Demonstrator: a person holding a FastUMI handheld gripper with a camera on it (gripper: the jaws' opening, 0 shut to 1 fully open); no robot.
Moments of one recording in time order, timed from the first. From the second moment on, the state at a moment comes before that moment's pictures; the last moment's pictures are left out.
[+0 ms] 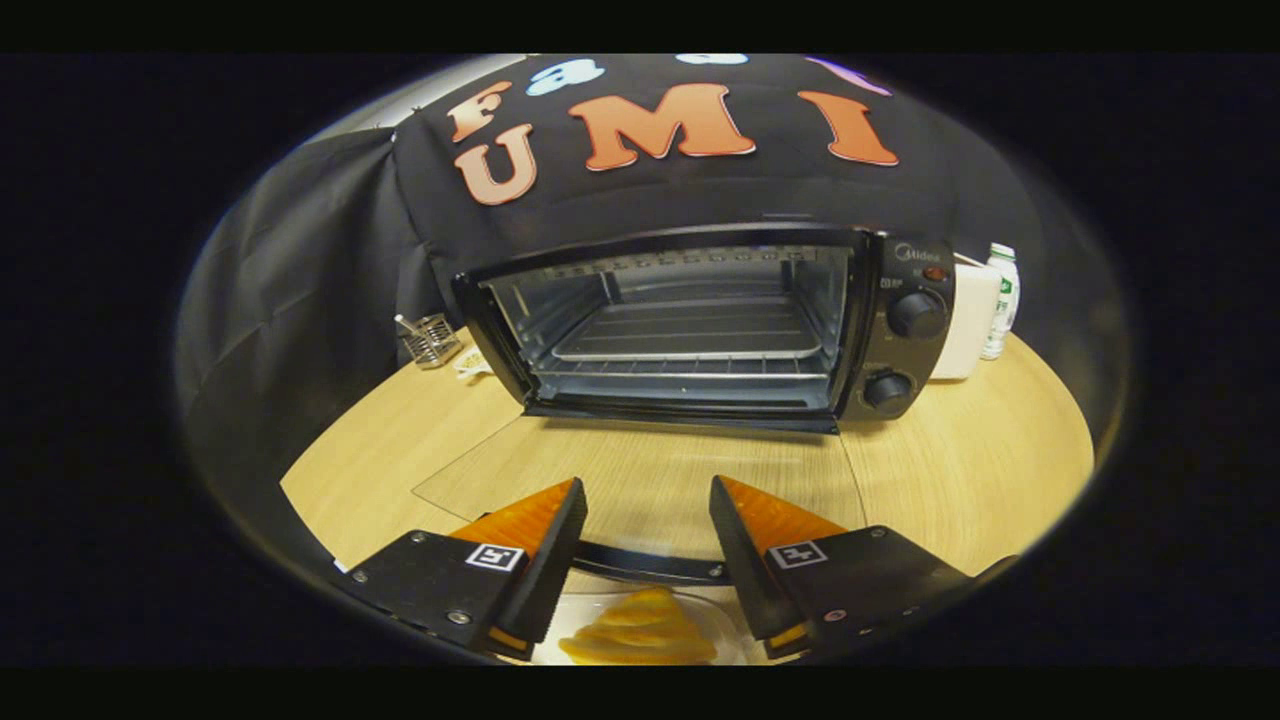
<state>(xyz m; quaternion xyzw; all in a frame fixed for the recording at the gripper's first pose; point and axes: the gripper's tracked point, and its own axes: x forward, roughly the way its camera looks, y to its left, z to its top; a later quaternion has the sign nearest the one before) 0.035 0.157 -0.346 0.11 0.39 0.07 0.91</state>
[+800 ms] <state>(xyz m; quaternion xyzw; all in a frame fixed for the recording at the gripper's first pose) -0.060 0.152 -0.303 0.07 0.36 0.08 0.93</state>
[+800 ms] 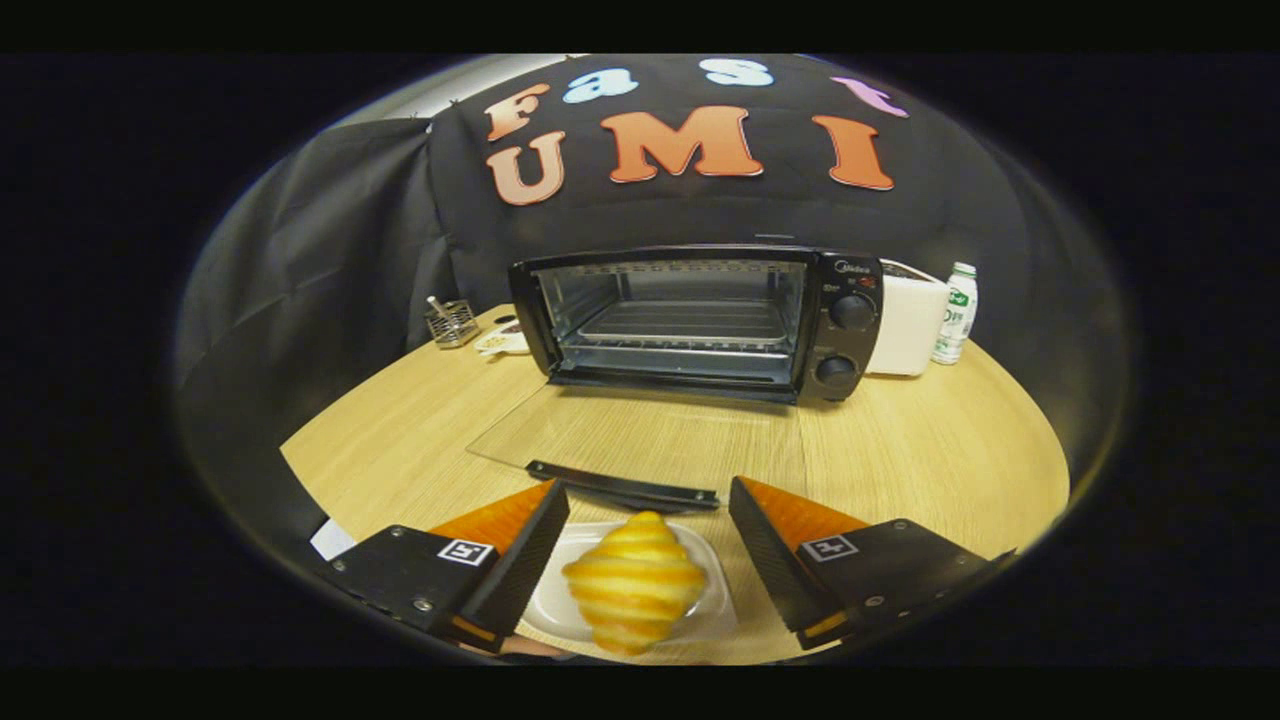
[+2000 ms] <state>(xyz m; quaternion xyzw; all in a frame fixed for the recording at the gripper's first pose) -0.141 0.155 -0.349 0.08 0.43 0.03 0.90</state>
